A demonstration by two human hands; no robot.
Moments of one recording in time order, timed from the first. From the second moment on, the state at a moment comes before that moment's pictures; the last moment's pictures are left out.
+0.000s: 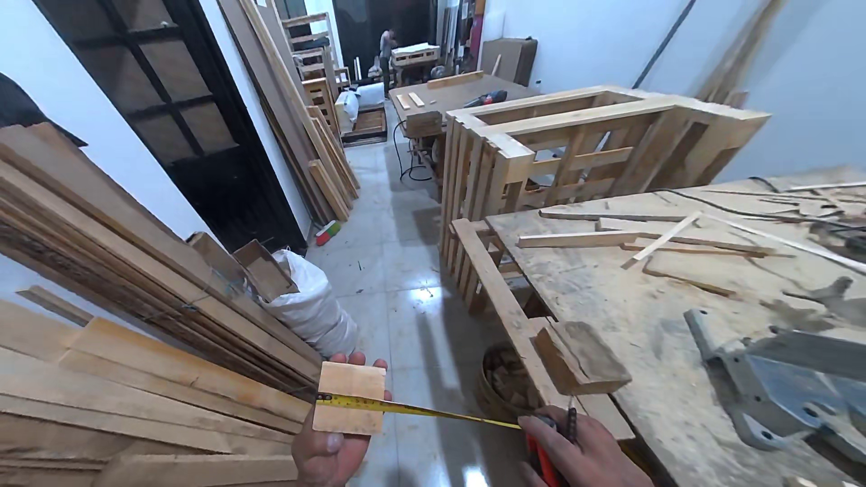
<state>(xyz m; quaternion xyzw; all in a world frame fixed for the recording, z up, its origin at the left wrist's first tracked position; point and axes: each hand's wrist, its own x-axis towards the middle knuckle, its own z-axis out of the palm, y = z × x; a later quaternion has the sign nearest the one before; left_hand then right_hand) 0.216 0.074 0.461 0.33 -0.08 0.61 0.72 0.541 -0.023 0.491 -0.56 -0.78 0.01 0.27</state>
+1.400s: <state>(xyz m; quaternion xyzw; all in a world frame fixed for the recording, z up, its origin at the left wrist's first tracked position) 0.211 0.075 0.445 0.30 -0.08 0.62 0.72 0.535 -0.021 0.480 -0.57 -0.78 0.02 0.26</state>
